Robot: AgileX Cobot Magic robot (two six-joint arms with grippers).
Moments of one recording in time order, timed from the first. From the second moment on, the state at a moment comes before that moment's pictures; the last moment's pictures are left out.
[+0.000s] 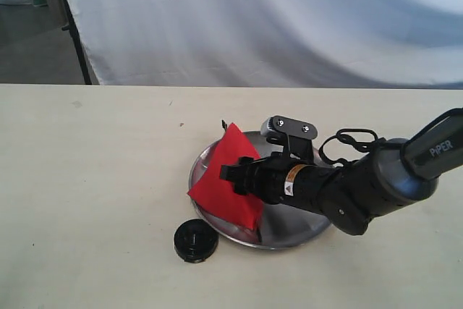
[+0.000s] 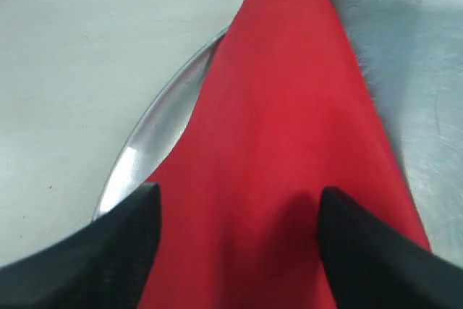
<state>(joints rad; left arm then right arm) 0.07 0.00 0.00 -0.03 0.33 -0.03 0.65 2.07 -0.89 -0.25 -0.51 0.71</state>
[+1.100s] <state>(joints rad) 0.07 0.00 0.00 -0.03 0.33 -0.03 0.65 1.53 -0.89 -0.51 -0.18 0.76</state>
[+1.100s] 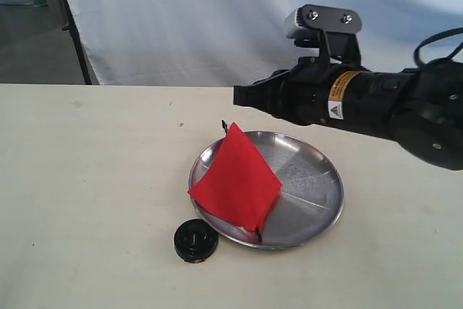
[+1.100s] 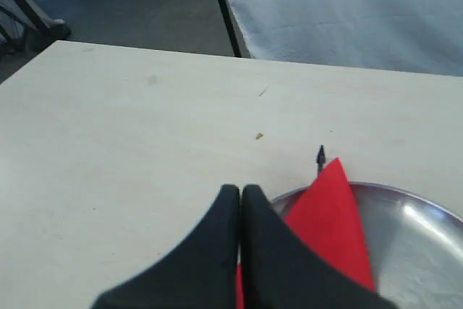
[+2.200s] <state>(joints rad) 0.07 0.00 0.00 -0.03 0.33 -0.03 0.65 0.65 -0.41 -0.52 -0.04 0.76</state>
